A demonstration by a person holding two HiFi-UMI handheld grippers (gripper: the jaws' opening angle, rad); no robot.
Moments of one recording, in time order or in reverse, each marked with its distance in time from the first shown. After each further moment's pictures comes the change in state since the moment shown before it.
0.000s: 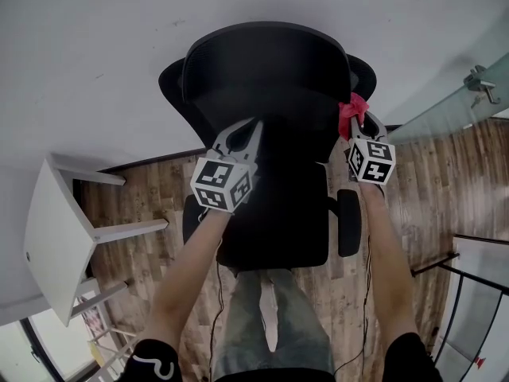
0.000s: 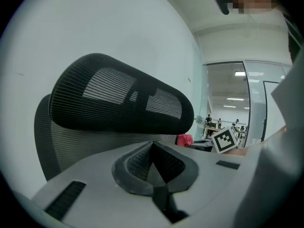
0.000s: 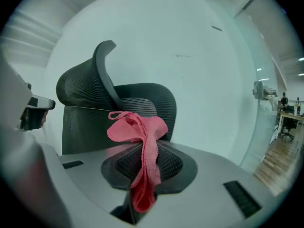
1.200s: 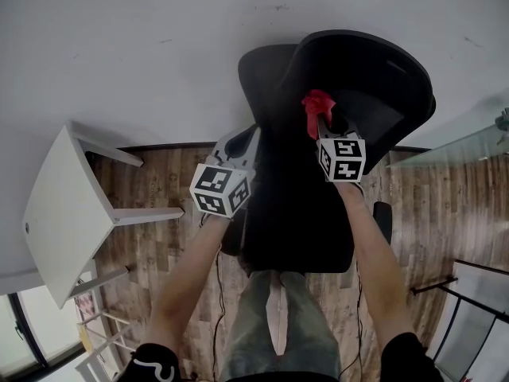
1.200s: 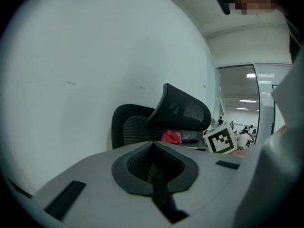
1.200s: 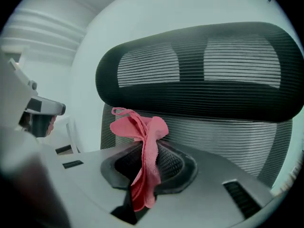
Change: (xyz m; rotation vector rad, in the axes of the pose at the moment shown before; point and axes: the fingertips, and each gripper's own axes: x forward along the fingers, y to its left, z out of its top) left arm -0.128 0.134 -0.011 -0.054 -0.019 0.139; right arm 0.061 0.272 0.025 -0.103 -0.015 0.265
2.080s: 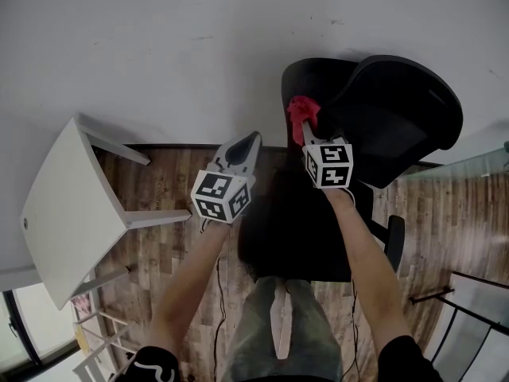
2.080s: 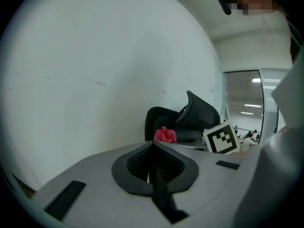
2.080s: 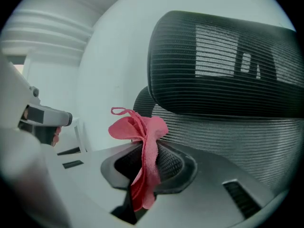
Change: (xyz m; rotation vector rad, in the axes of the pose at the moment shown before) left arm -0.041 0.086 -0.005 -0.052 -0.010 0.042; right arm 0.060 0.118 0.022 -0.011 -0.006 0.100
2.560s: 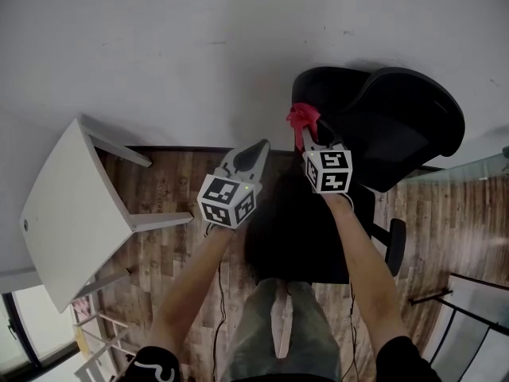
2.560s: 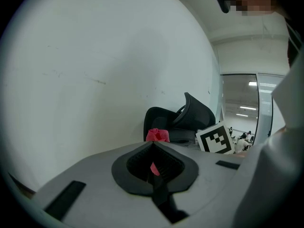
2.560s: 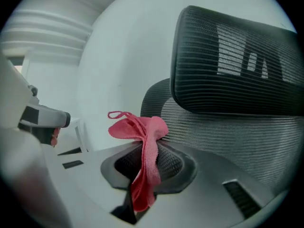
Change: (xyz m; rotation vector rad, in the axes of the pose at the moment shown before) left arm -0.008 0.001 0.002 -0.016 0.022 -0.059; right arm 0.008 0.021 0.001 0.013 0.020 0.001
